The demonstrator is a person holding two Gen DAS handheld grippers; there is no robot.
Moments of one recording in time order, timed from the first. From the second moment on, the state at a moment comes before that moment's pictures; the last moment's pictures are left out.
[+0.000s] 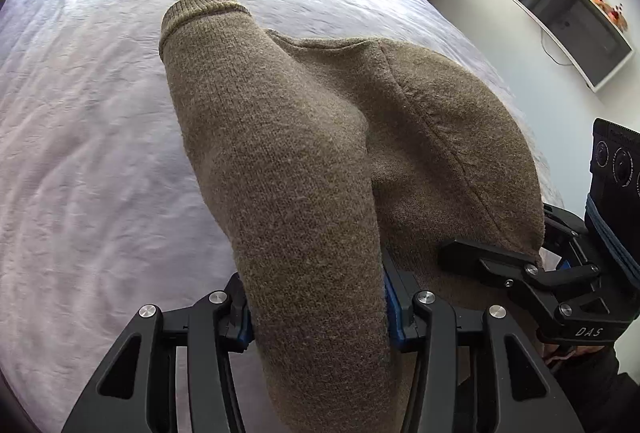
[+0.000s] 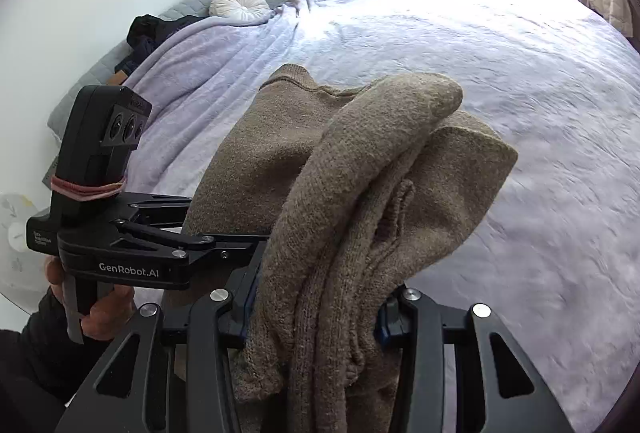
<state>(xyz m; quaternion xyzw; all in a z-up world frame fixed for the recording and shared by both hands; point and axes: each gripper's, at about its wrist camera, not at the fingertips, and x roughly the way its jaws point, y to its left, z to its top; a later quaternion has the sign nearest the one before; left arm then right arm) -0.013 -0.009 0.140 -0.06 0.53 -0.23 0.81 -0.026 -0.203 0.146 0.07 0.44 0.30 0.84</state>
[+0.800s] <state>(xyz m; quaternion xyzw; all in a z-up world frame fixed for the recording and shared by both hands) 0.025 0.096 0.076 -0.10 0.55 -0.12 0.82 0.058 -0.161 0.066 0.14 0.53 0.22 0.81</state>
